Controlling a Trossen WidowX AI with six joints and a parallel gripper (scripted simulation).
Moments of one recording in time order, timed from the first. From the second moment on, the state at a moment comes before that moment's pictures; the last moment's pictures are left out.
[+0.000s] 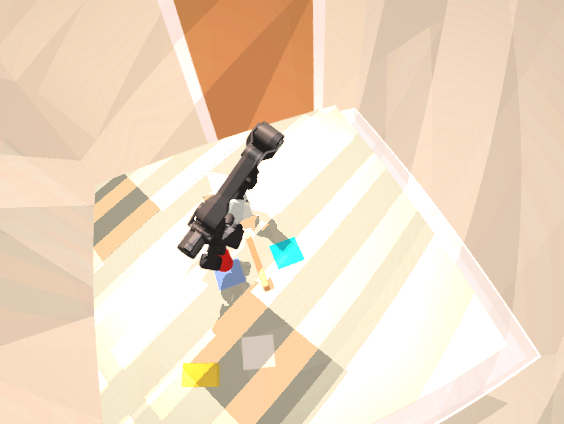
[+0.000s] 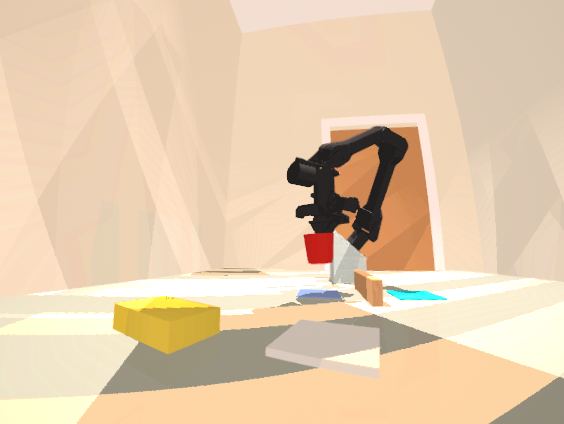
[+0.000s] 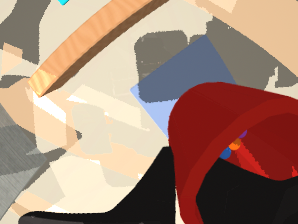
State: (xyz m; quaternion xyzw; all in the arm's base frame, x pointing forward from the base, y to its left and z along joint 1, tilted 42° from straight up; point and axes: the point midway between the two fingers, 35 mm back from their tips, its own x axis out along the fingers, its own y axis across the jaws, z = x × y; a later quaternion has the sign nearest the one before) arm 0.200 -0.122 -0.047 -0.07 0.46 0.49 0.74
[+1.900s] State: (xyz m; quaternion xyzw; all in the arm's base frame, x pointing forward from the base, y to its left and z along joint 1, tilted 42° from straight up) arm 0.217 -0.043 0.025 -0.07 0.46 0.49 0.73
